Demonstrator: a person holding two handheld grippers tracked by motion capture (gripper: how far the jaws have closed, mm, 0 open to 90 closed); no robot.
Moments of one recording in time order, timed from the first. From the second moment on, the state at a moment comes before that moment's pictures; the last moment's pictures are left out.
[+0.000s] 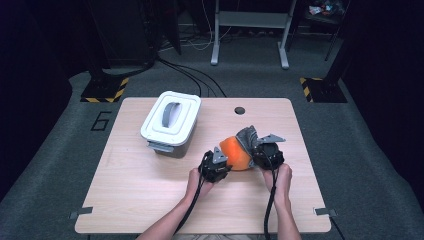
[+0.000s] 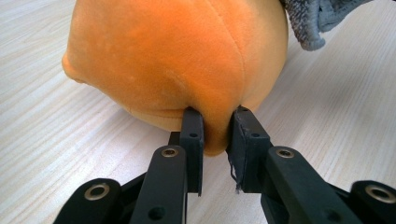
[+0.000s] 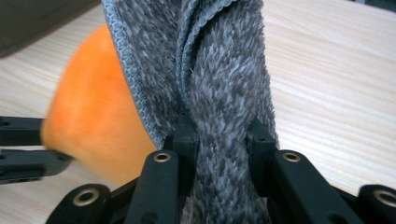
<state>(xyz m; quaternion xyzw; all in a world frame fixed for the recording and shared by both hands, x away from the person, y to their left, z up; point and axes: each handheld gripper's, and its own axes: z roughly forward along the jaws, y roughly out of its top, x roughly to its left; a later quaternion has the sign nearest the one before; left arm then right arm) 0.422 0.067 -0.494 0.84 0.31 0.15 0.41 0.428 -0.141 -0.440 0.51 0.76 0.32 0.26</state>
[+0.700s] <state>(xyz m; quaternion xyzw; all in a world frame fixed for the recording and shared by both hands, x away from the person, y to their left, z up) 0.424 0.070 -0.499 0.84 0.32 0.15 0.41 0.461 -0.170 -0.486 0.58 0.74 0.27 0.21</state>
